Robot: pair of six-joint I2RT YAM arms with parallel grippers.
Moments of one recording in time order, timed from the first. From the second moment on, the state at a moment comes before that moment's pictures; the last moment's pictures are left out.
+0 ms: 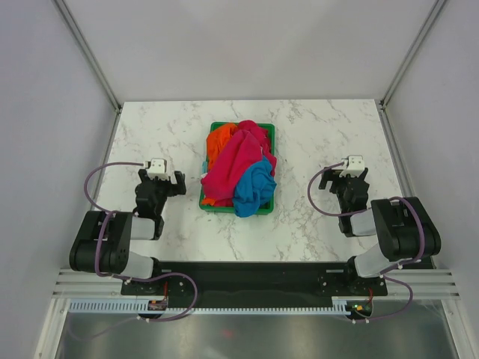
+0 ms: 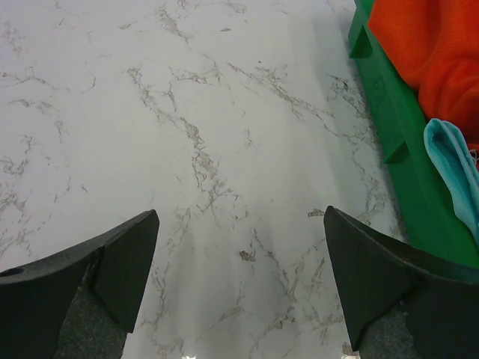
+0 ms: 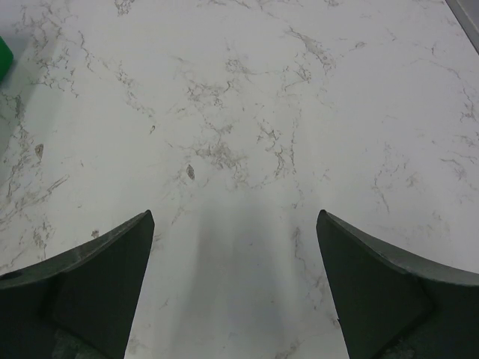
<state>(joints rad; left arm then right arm) -0.05 1.43 0.20 1.07 0.05 -0.01 0.05 1.54 0.23 1.13 0.08 0.02</state>
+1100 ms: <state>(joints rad) 0.00 0.90 0.74 0.03 0.06 -0.62 0.65 1.45 1.35 -0.21 -0.10 0.37</state>
